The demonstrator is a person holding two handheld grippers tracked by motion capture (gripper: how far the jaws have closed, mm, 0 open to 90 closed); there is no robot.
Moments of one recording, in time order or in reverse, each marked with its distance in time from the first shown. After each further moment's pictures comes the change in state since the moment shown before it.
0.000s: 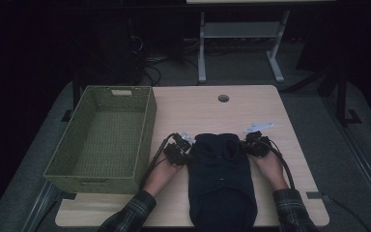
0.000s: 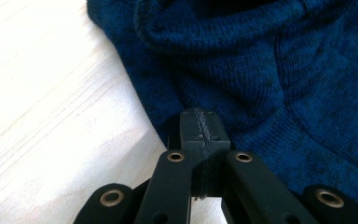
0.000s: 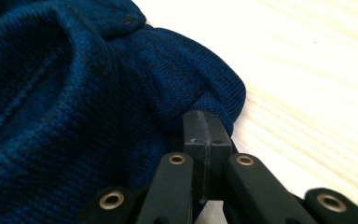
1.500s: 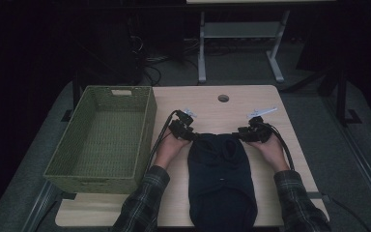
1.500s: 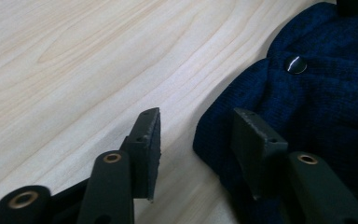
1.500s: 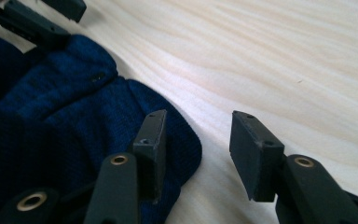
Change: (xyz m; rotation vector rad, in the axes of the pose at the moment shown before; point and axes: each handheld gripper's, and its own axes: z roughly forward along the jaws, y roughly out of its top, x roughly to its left) left arm 0.063 0.054 0.030 -0.096 0.043 -0.031; right arm -0.044 0.026 0.016 -0.023 0.149 0.068
